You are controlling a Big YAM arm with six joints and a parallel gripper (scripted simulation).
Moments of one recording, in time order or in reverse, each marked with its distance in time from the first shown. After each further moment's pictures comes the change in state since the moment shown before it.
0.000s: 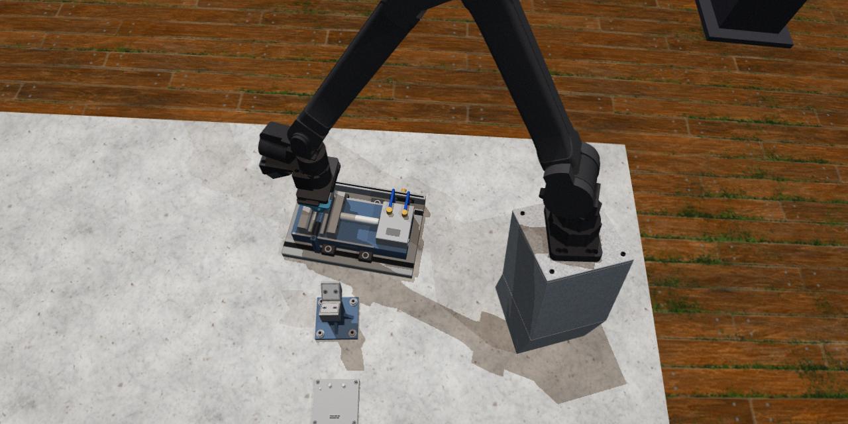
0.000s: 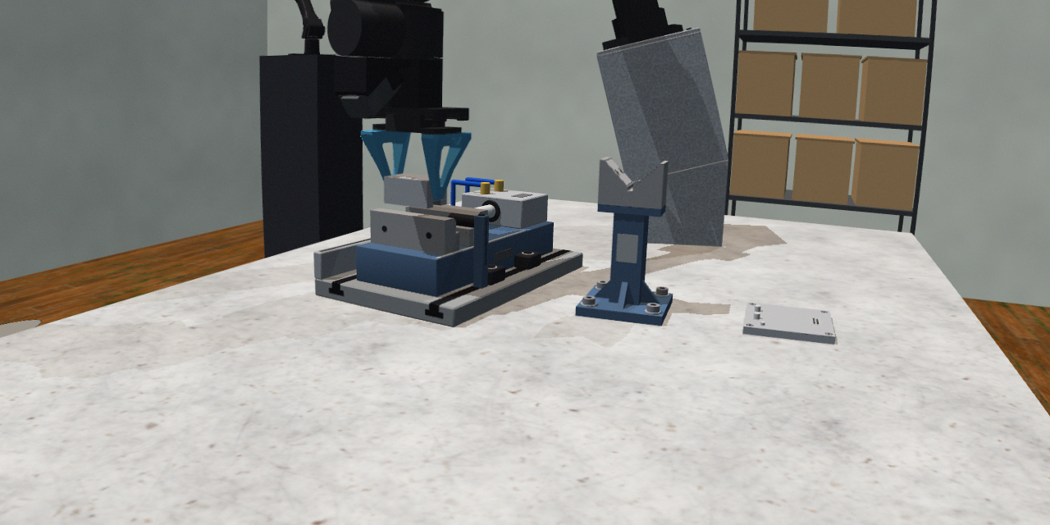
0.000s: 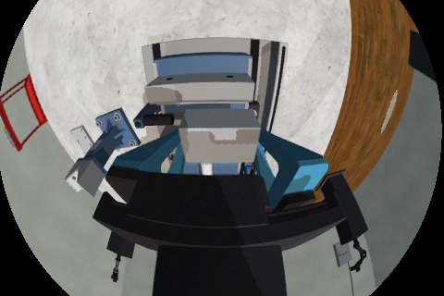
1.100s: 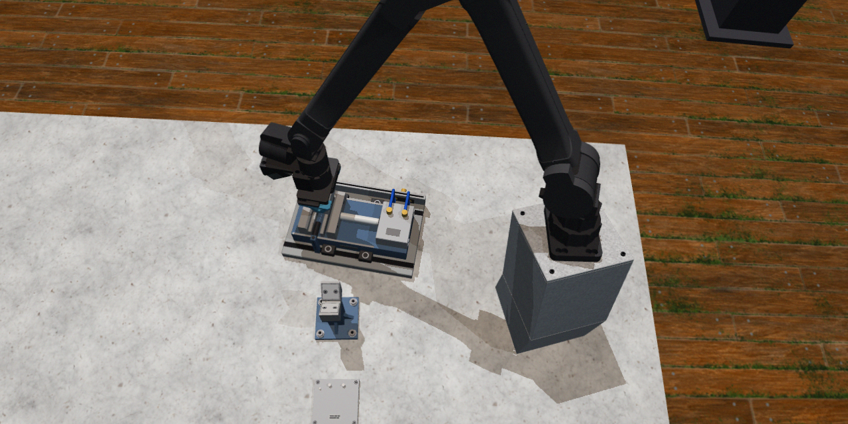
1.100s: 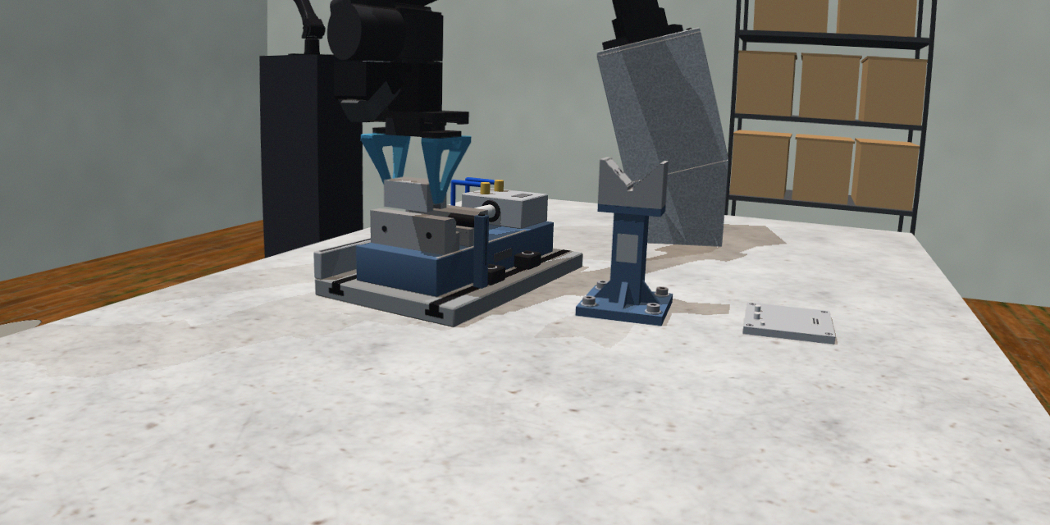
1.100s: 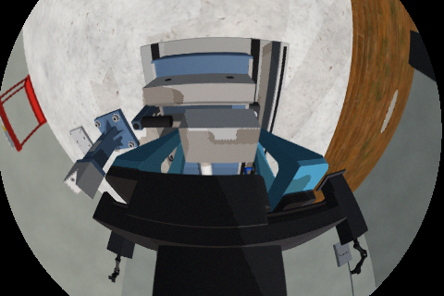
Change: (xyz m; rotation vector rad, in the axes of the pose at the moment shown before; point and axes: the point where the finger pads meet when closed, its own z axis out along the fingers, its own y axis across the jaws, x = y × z) arm 0.000 0.000 0.004 0.000 0.000 0.000
